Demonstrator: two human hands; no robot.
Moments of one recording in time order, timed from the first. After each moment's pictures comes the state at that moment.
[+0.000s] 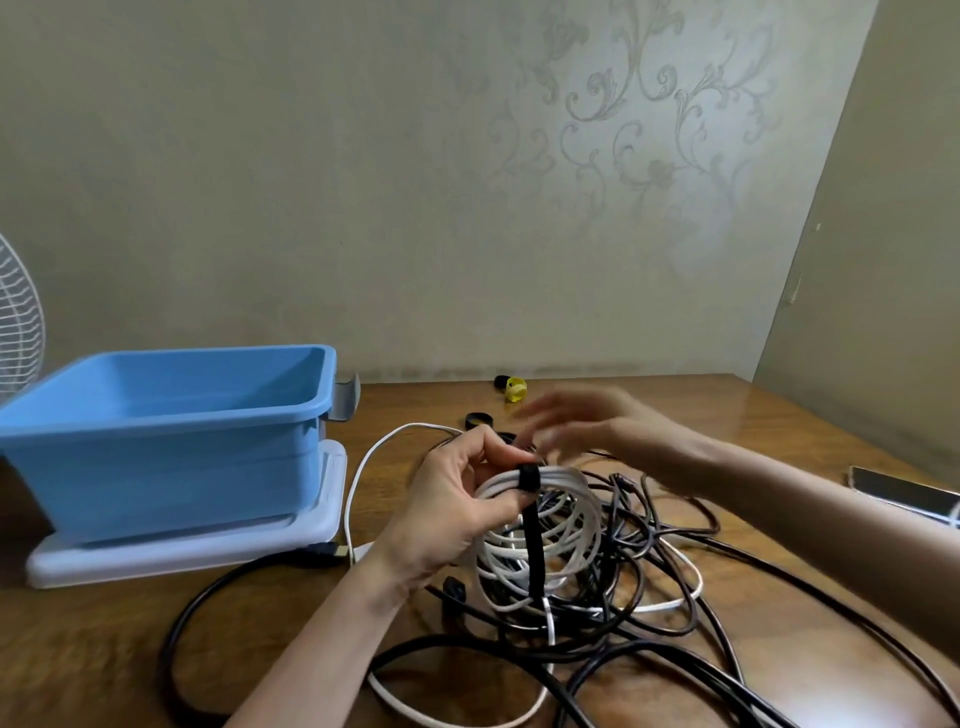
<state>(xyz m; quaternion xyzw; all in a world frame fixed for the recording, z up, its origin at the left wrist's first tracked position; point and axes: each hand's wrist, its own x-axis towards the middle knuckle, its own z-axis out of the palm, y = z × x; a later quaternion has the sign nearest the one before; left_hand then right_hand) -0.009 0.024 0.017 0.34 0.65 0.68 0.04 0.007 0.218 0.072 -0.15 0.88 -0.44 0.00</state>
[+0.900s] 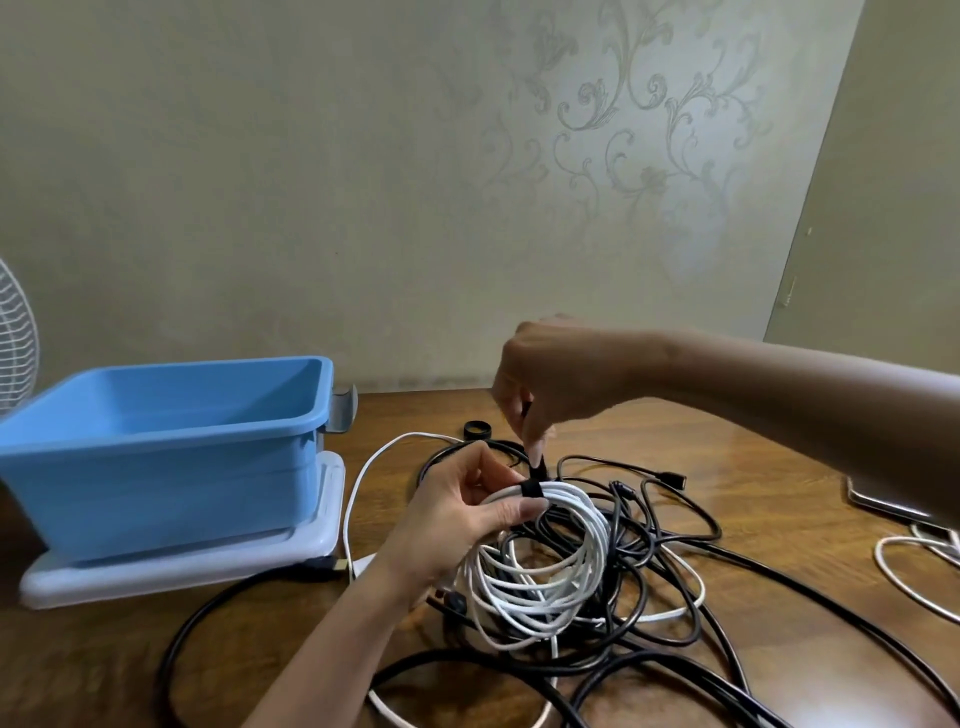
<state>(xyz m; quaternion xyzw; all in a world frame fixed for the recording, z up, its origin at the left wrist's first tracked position) -0.009 0.027 0.021 0.30 0.68 0.67 0.08 -0.002 0.164 0.152 -0.26 0.96 0.09 -0.02</state>
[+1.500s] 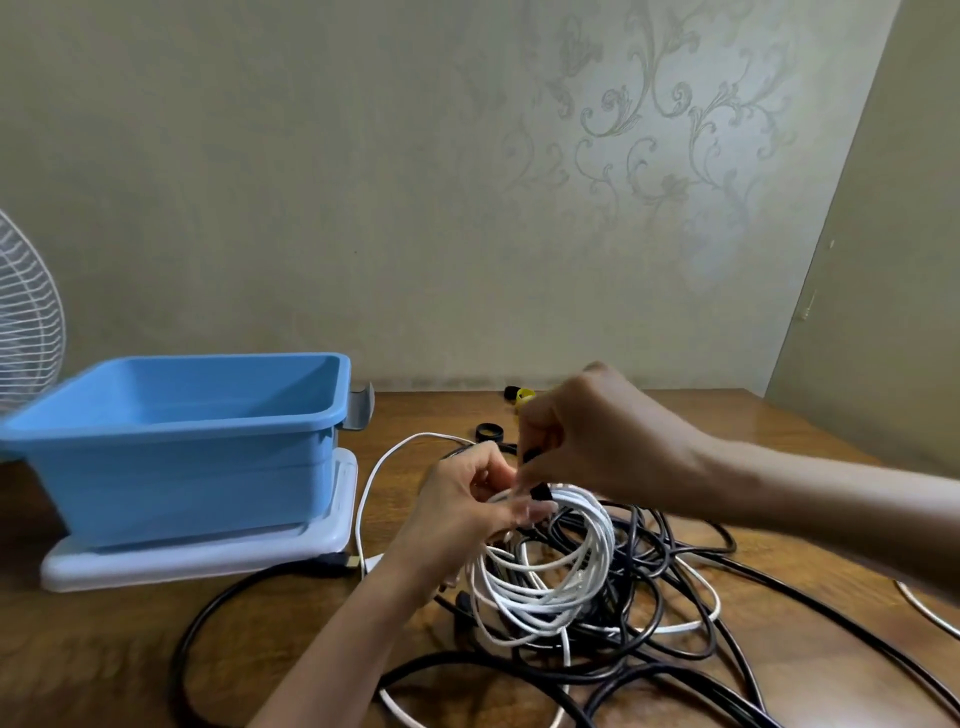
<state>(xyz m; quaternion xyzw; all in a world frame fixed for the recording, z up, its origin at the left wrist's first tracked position) -0.011 0.021 0.022 0.28 0.71 0.64 0.05 0.036 0.161 0.115 -0.24 0.95 -0.12 -0.17</state>
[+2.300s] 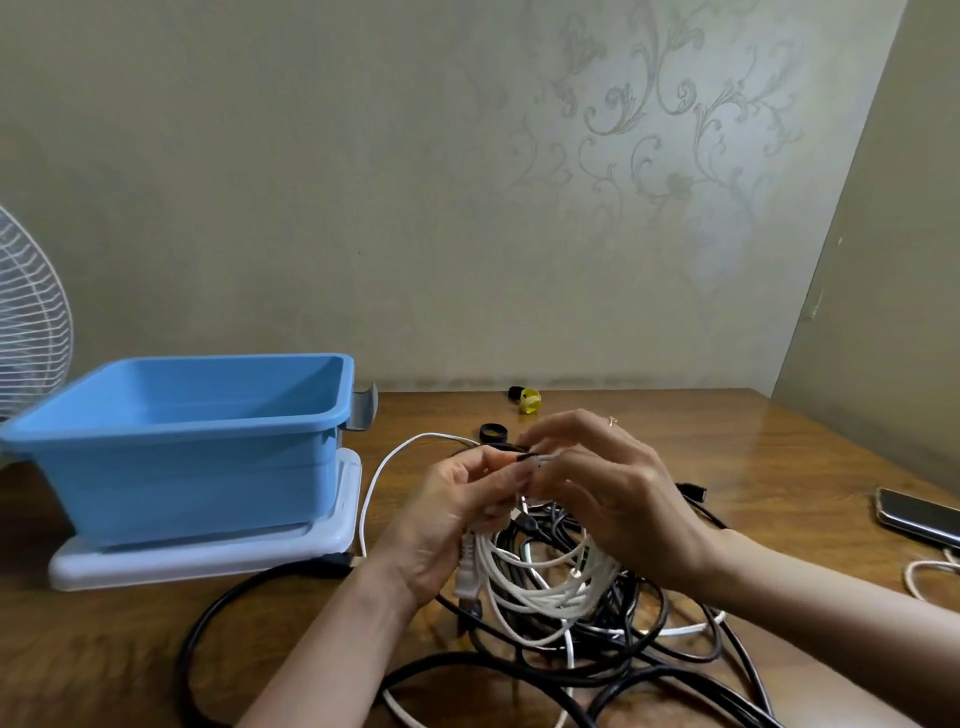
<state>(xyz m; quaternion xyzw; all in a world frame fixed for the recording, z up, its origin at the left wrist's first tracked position) -0.020 0.017 0.020 0.24 0.54 0.78 0.22 0.020 0.192 0.035 -0.37 0.82 -0.16 -0.42</state>
